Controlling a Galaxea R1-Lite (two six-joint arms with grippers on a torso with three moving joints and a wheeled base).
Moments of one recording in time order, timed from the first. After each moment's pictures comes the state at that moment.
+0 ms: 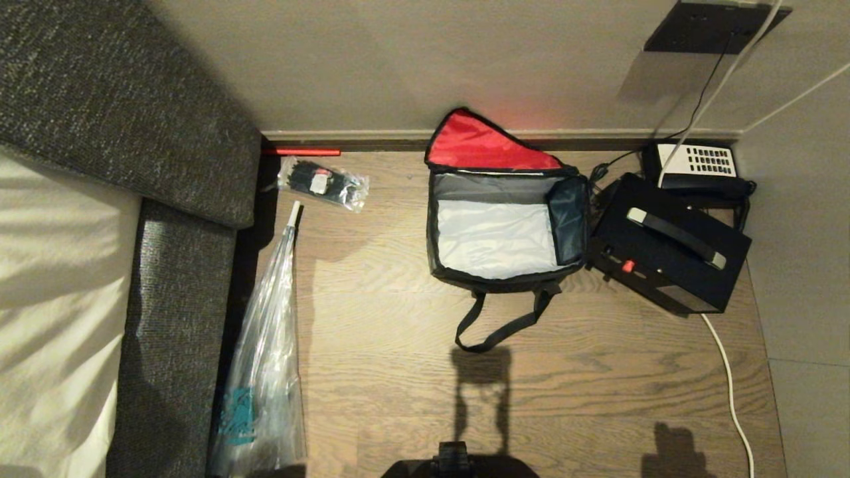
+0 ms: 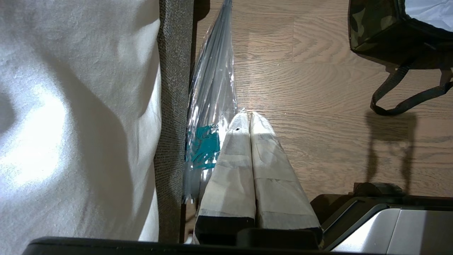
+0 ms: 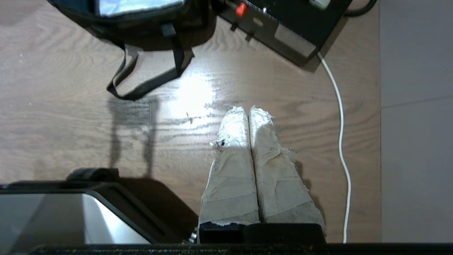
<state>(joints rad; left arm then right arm) 0.00 0.00 0.00 0.00 0.00 0.00 0.00 0.00 -0.01 0.02 0.00 -0.01</state>
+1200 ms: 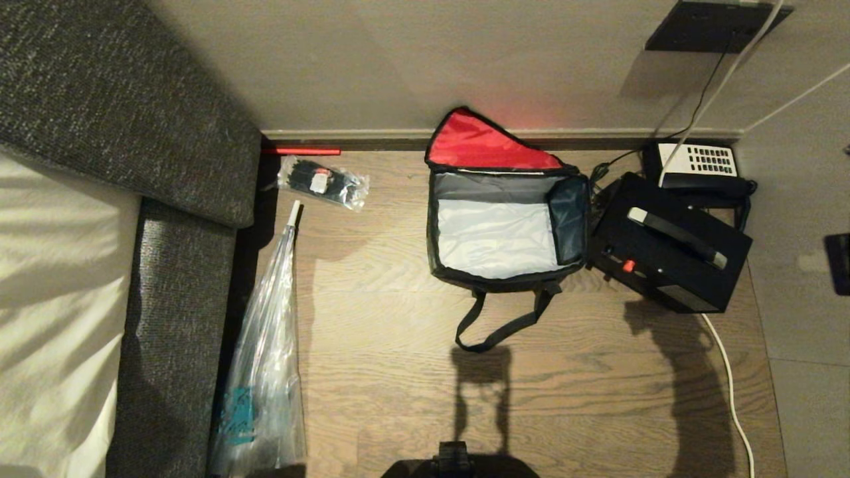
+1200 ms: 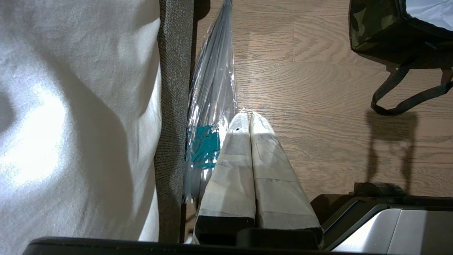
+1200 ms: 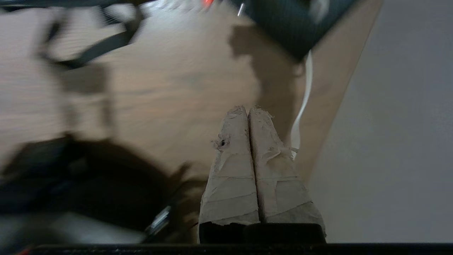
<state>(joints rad) 0.00 0.00 0.00 0.00 0.00 0.00 -0.07 1.30 -1.11 0.41 -0.04 -0.17</state>
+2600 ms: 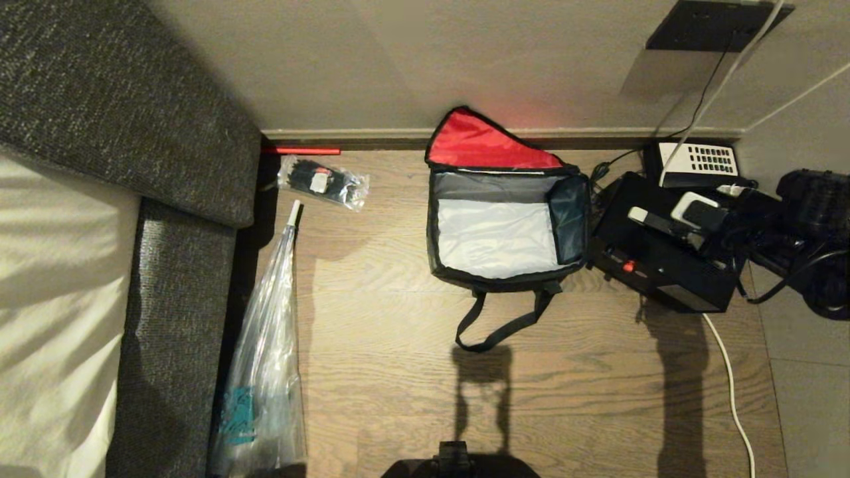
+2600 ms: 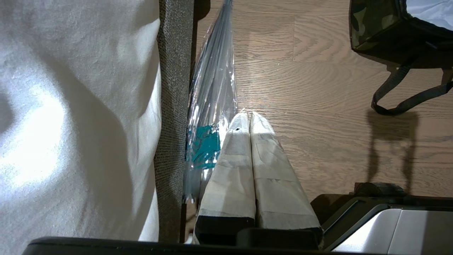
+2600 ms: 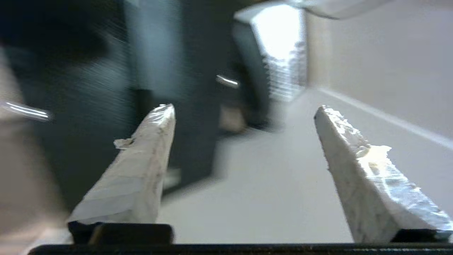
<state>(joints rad) 0.00 0.00 0.00 0.00 0.00 0.00 -0.18 1.94 -0.94 -0.92 -0.05 -1.28</state>
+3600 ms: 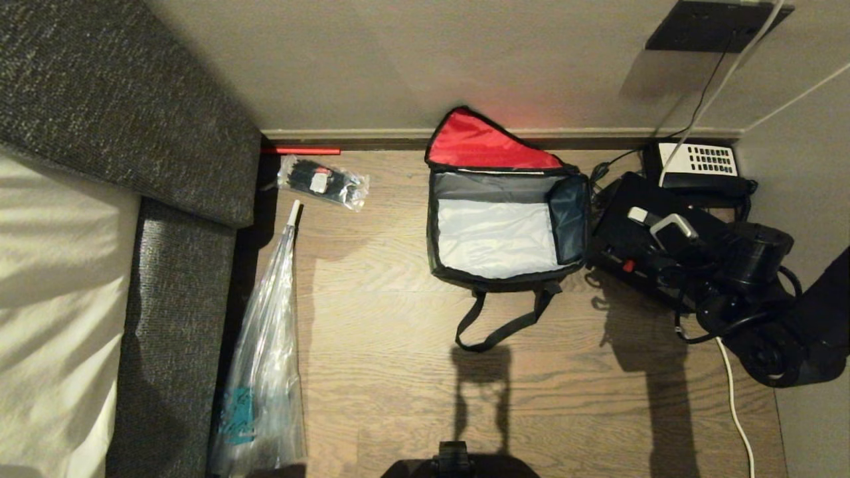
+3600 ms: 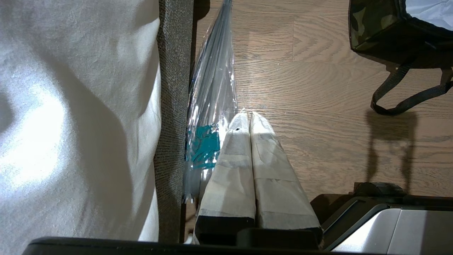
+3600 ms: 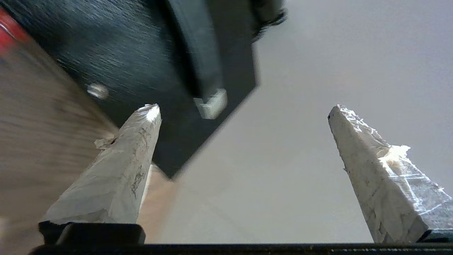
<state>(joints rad) 0.00 0.00 0.00 0.00 0.00 0.00 0.05 2.05 -0.69 -1.31 -0.68 -0.94</state>
